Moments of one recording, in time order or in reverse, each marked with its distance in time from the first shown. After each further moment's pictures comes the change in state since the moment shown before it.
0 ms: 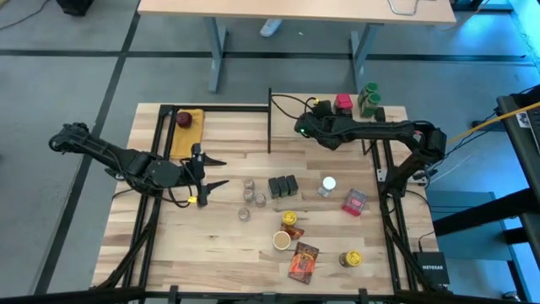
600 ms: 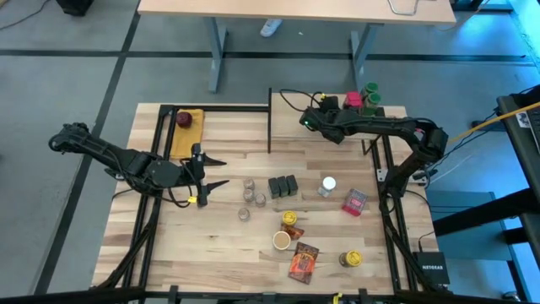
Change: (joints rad) left arm 0.000 0.000 0.000 0.000 0.000 0.000; right arm -0.096 -0.001 0.002 -0.092 -0.033 0.025
